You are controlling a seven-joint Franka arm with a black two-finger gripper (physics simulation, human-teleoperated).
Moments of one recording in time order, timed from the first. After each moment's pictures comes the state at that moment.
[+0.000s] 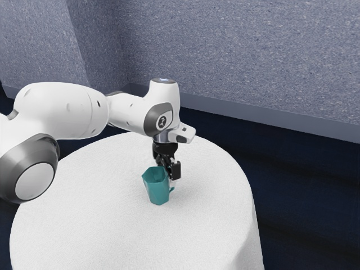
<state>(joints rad) -0.50 0.55 0.39 -1.67 -0.21 2.01 0.51</state>
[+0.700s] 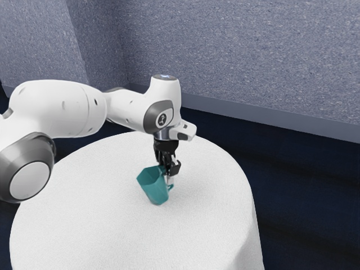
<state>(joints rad) -0.50 0.52 0.38 -1.67 -0.18 2.01 0.47</state>
